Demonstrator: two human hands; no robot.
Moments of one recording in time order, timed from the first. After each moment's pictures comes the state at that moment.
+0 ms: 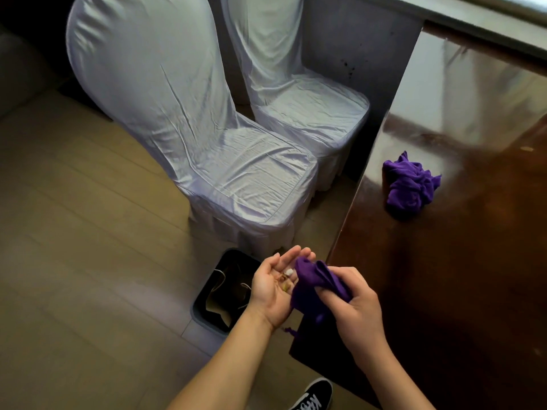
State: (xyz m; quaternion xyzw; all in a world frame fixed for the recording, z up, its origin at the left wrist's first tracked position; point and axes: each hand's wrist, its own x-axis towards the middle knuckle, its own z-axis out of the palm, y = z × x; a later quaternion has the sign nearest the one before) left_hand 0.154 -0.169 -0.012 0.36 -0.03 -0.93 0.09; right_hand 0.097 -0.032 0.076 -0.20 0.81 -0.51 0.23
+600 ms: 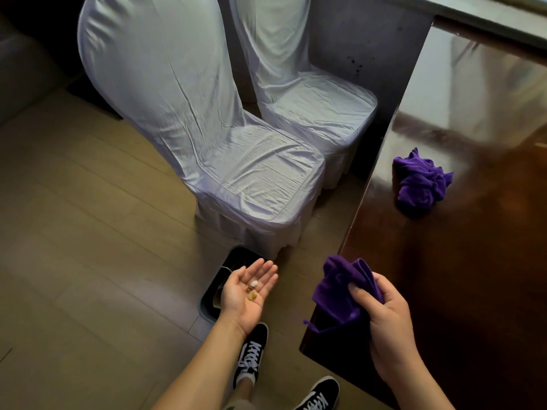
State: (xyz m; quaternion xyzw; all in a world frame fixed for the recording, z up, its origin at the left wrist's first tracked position) left_hand 0.215 -0.203 -0.052 0.44 -0.04 -0.88 0.18; right_hand 0.102 -0.018 0.081 0.03 0.68 -0.65 0.33
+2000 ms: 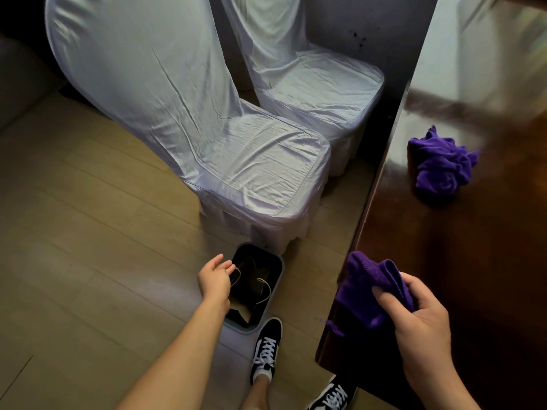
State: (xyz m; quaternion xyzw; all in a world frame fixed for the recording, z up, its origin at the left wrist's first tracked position) left_hand 0.227 -0.279 -0.112 0.67 -0.36 -0.63 0.16; right_hand 0.094 -0.006 0.059 -0.02 0.76 -0.60 0.23
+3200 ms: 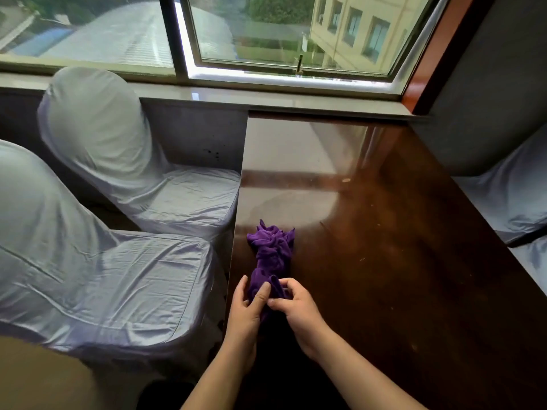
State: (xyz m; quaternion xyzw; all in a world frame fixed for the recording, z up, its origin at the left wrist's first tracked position) left_hand -0.020 -0.100 0.062 0.31 -0.49 -0.81 0.01; right_hand -0.061 0.005 0.093 0.05 0.68 -0.67 0.30
